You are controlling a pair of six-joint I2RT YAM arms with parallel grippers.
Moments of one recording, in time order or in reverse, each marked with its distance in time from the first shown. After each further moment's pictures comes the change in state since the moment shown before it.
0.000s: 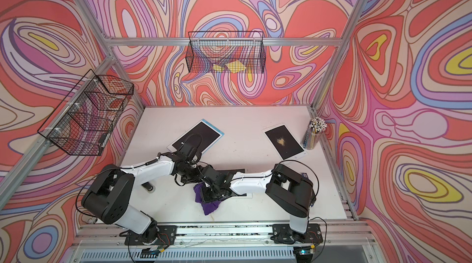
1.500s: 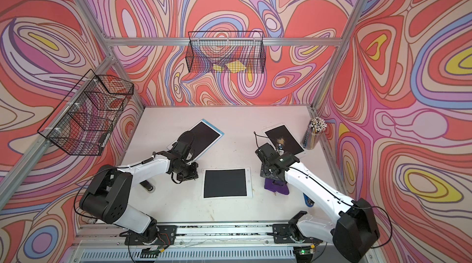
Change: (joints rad) left arm 0.092 -0.018 0.000 0.000 -0.032 -0.006; right arm -0.503 -0.655 -0.092 -0.882 0.676 -0.110
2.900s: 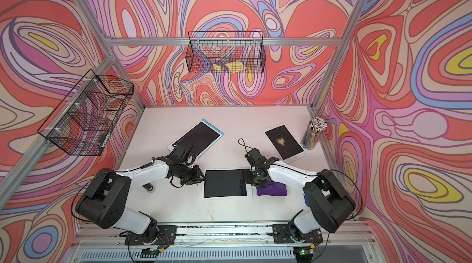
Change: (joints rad) left arm -0.020 -0.035 -0.101 0.145 0.195 -0.074; right arm 0.019 0.309 -0.149 0.487 -0.544 -0.080
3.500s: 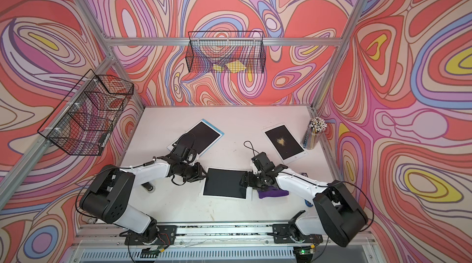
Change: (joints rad) left arm 0.016 0.047 -0.009 0.127 0.054 -0.018; right arm -0.028 -0.178 -0.141 0.119 -0.160 0.010
